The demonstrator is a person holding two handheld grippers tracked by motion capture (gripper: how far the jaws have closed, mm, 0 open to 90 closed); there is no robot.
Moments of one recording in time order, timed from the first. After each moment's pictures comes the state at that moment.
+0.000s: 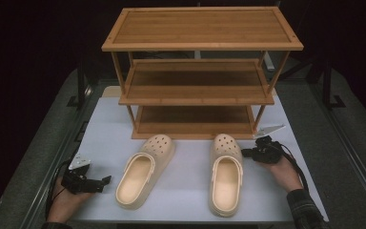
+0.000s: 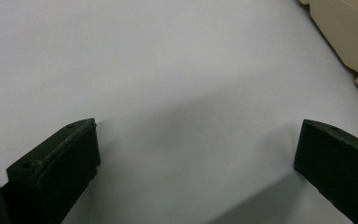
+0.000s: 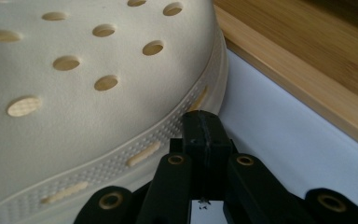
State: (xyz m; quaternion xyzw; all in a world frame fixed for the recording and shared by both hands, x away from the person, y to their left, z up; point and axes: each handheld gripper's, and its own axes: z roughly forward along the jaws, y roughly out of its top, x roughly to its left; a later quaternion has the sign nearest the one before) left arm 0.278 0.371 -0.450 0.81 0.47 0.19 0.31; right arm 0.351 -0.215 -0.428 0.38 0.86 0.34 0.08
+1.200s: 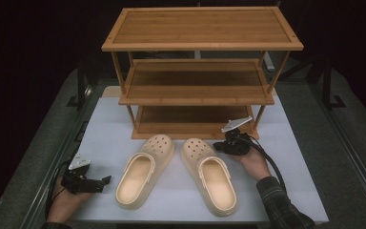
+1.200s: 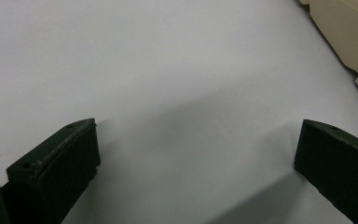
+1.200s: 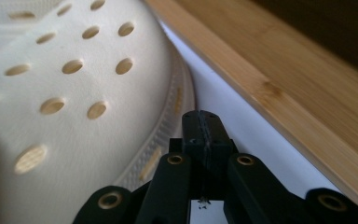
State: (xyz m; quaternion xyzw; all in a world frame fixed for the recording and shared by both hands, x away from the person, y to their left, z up) left arm 0.278 0.371 -0.450 0.81 0.47 0.19 0.31; right arm 0.379 -0.137 -0.424 0.33 0.87 0.37 0.07
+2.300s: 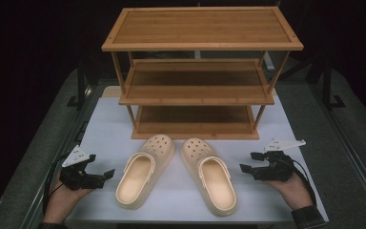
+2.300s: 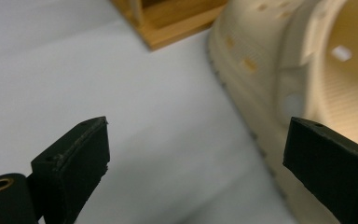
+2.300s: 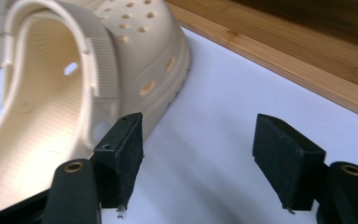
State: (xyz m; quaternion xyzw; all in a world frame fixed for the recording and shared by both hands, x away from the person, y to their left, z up) left arm 0.270 0.348 -0.399 0.81 0.41 0.19 0.39; right arm 0.286 -0.218 -0.402 0.39 0.81 0.42 0.10
